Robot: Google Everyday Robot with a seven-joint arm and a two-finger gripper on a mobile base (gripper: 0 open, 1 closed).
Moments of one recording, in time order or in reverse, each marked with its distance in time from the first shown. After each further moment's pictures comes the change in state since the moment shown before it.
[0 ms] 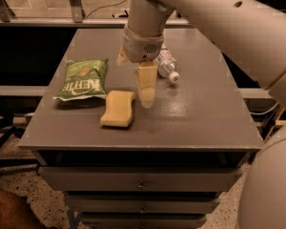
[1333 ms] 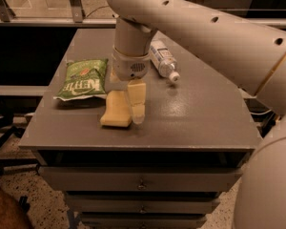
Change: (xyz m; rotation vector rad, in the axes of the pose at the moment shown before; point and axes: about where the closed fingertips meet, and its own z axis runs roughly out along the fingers) arm -0.016 0.012 0.046 -0.072 0.025 0.010
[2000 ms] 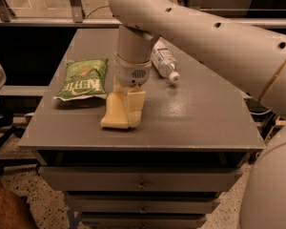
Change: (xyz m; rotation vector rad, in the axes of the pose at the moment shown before) arm 0.000 0.009 0.014 -0.021 -0.025 0.032
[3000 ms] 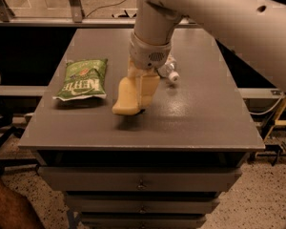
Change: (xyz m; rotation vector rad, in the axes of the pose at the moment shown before) arm 0.021 0.003 -0.057 0.143 0.013 0.049
